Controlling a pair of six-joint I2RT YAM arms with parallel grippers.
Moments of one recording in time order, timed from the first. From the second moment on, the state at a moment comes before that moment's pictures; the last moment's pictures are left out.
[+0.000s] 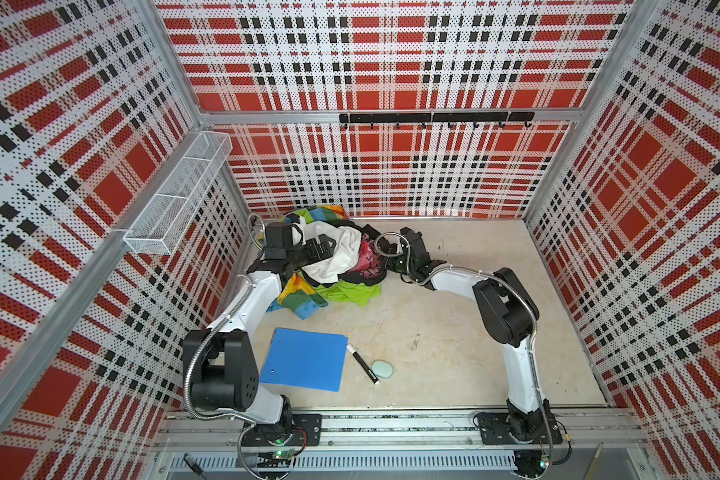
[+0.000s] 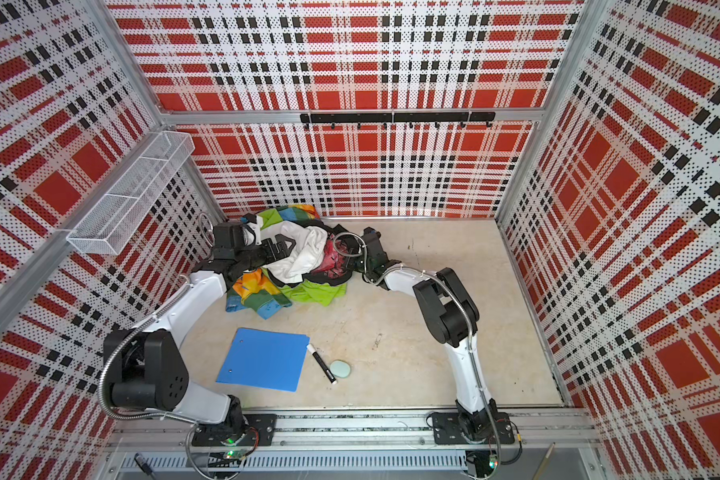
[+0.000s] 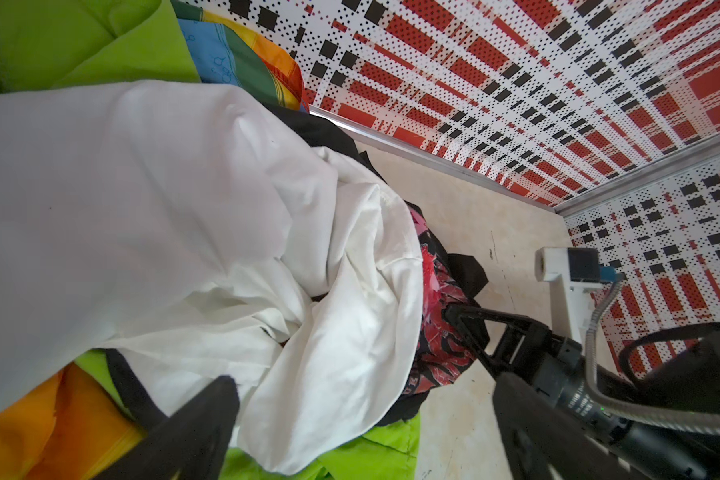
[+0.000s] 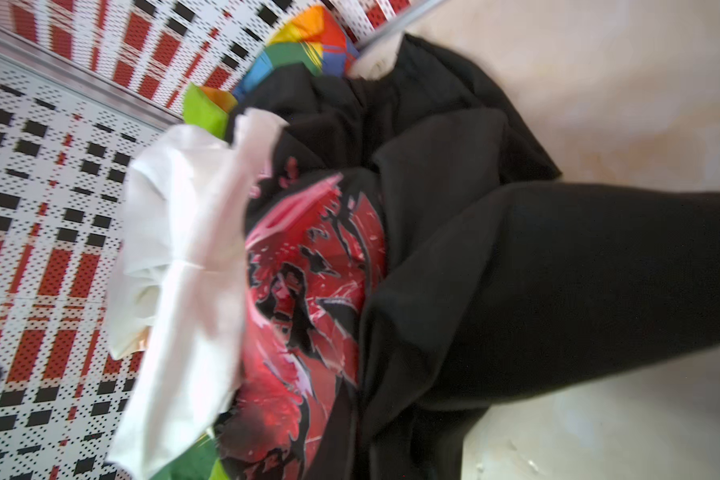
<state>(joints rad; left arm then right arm) -0.05 1.51 1.14 -0.21 0.38 -0.37 0.57 2.13 1.47 0.14 -0.15 0.74</state>
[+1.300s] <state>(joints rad) -0.05 1.51 1.14 -0.20 0.40 -0.38 0.63 2.04 2.05 -0.30 -0.06 0.43</state>
